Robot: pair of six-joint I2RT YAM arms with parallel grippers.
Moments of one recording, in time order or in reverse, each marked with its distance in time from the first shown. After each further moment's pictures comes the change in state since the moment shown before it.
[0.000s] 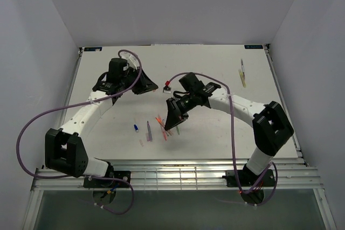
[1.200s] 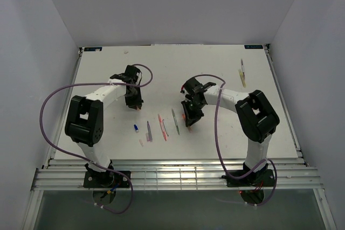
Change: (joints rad) left arm -0.002 0.359 0.108 -0.379 -0.506 0.286; right arm -0.104 0.194 -0.012 -0.129 0.638 -0.063
